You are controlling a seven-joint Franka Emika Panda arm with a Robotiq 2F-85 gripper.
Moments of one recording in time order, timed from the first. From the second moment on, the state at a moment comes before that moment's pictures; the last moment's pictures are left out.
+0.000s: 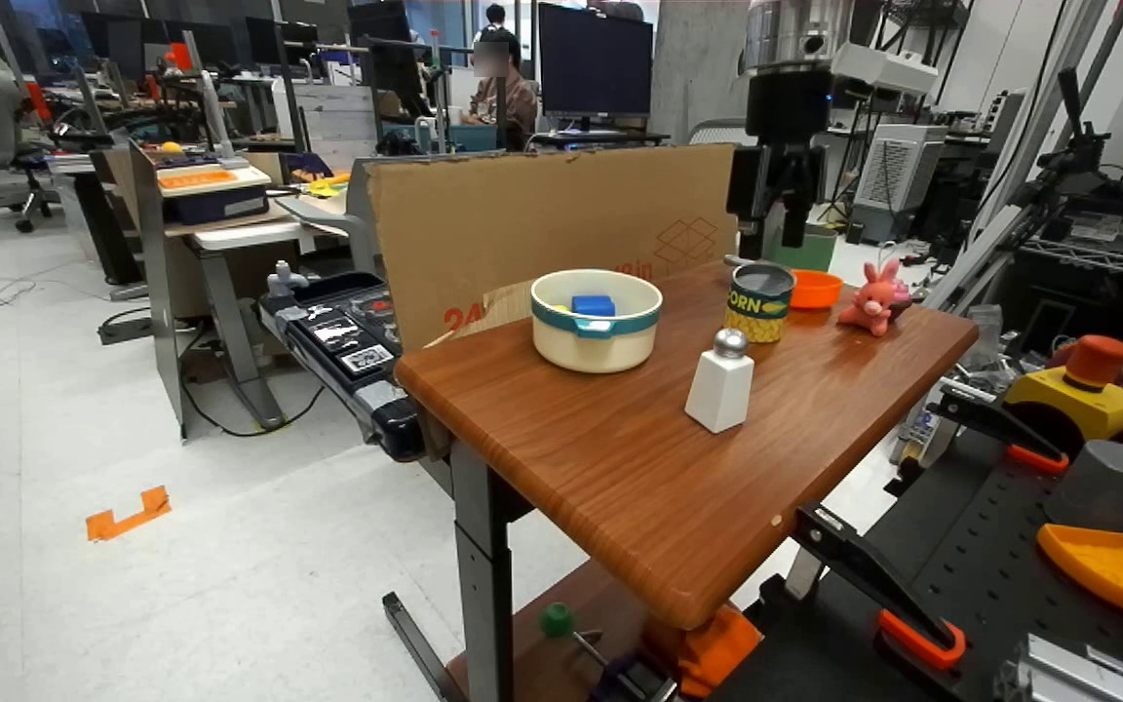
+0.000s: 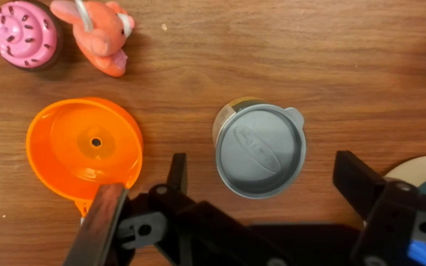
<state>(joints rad) -0.07 0.36 -0.04 -2.06 -0.01 2.29 -0.23</state>
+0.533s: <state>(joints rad) -0.07 0.38 -0.04 -2.05 -0.01 2.25 -0.22</state>
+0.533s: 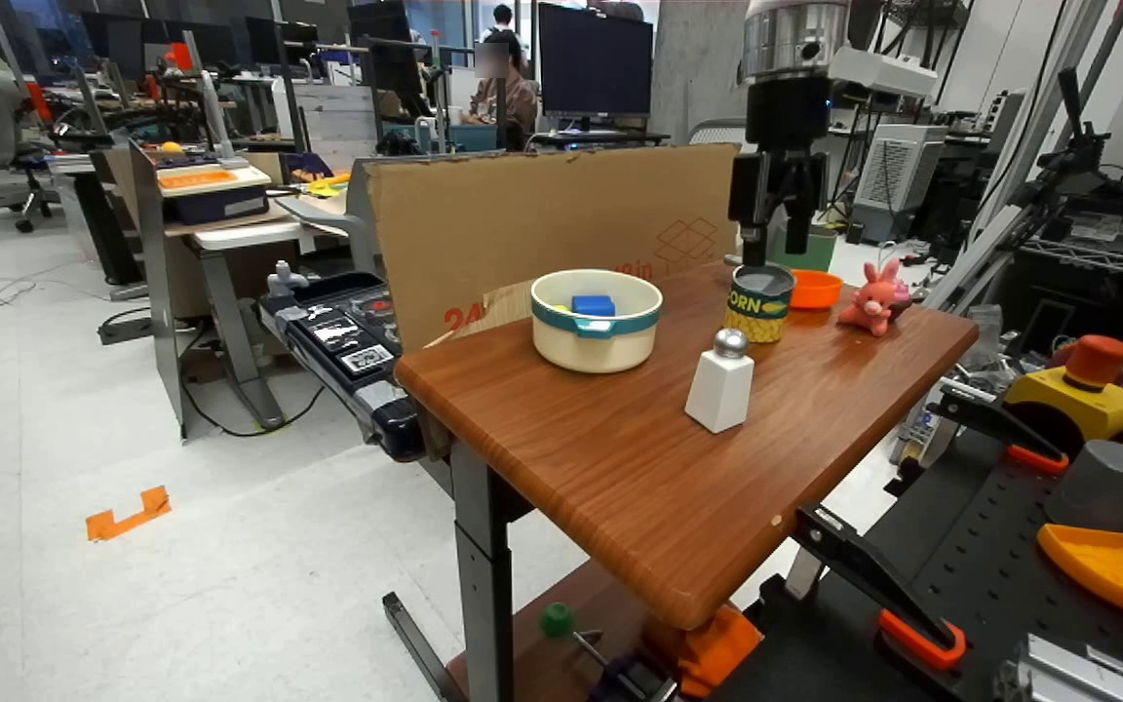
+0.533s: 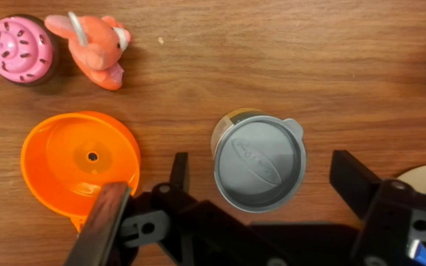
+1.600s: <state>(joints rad) -0.07 0.42 -0.04 -1.99 -0.01 2.22 -0.16</state>
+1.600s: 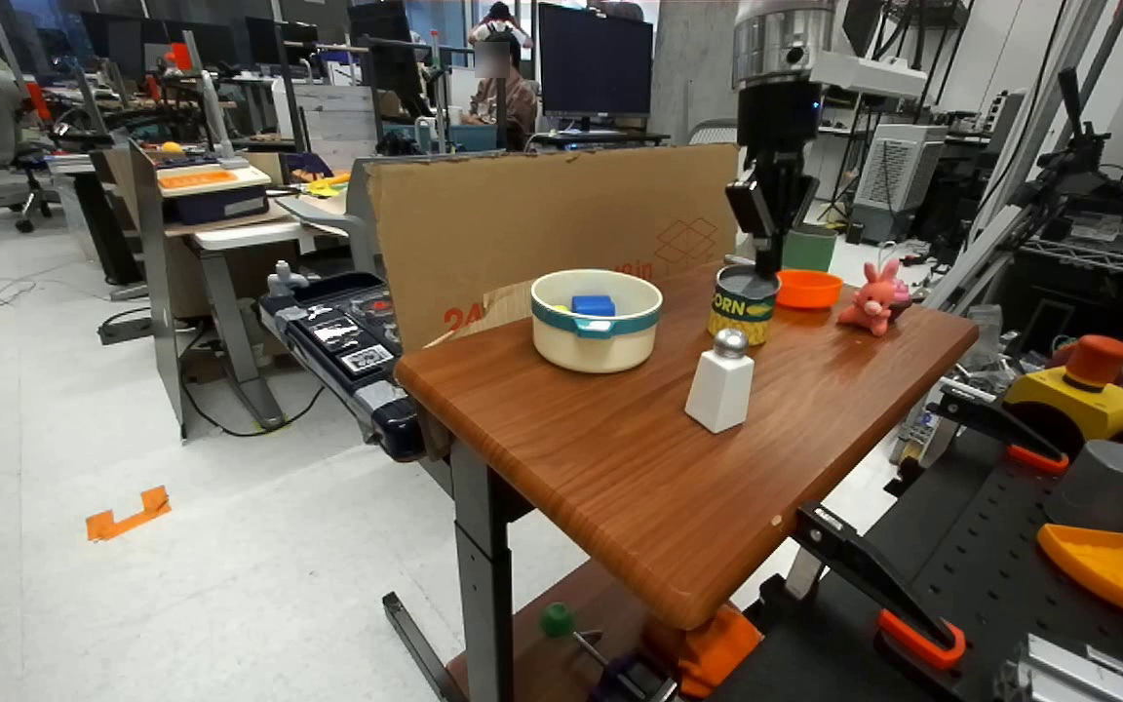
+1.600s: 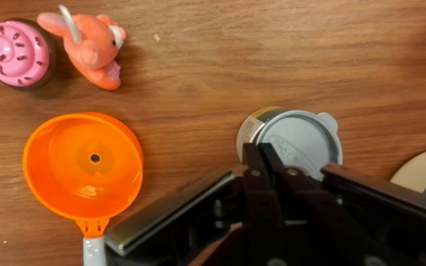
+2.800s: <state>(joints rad) -0.04 0.21 0.01 -2.13 -0.03 2.22 -0.29</state>
